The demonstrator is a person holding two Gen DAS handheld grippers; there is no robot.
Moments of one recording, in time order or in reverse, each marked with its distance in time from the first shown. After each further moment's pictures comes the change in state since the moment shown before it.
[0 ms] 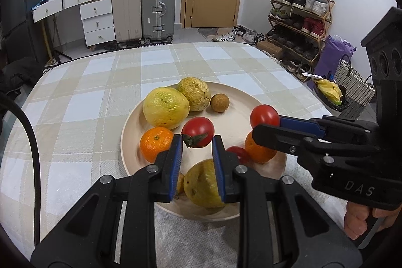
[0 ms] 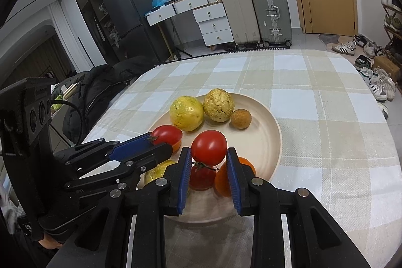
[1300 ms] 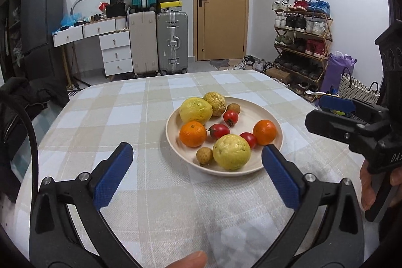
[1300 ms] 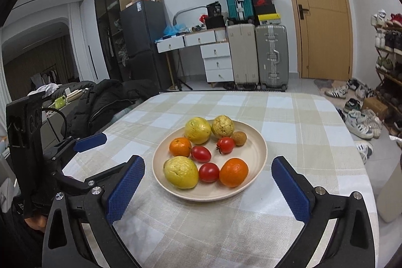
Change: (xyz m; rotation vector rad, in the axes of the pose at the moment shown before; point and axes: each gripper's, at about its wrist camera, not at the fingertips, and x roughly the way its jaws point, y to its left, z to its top) left arm -0.100 0.016 -0.059 0.020 -0.226 0.083; right arm -0.071 0.030 -0.042 -0.146 -0.244 -0.053
